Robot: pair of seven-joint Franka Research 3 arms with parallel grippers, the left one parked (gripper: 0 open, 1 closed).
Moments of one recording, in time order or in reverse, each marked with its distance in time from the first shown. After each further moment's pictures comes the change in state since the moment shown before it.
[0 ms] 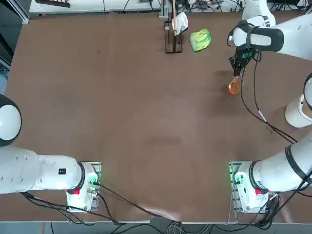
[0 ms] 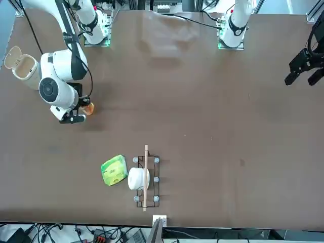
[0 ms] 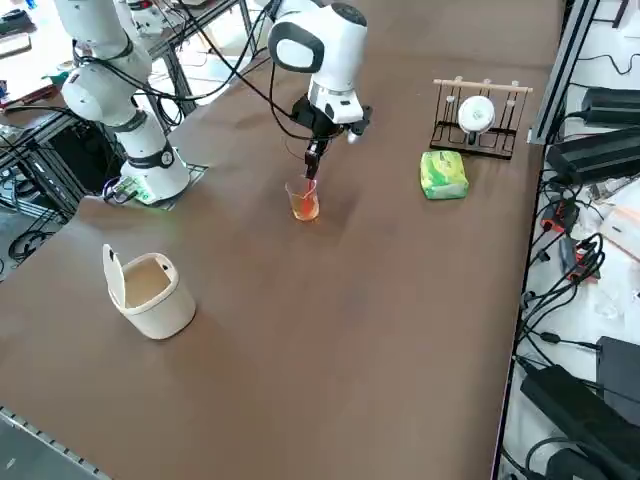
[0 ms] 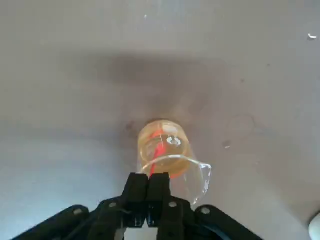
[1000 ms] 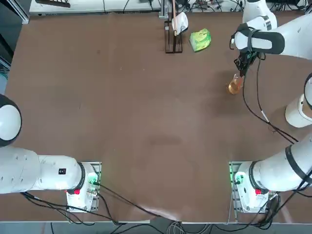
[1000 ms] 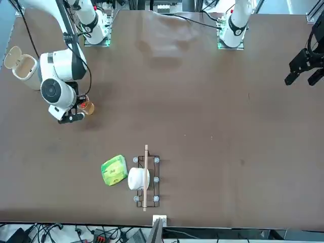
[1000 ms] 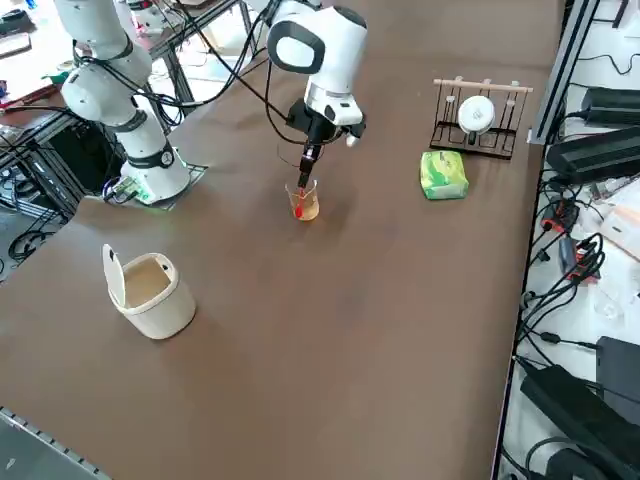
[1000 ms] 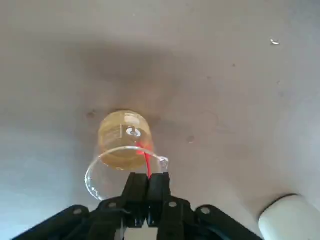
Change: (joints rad) arm -0.010 0.001 -0.010 0.006 -0.133 -0.027 -0.052
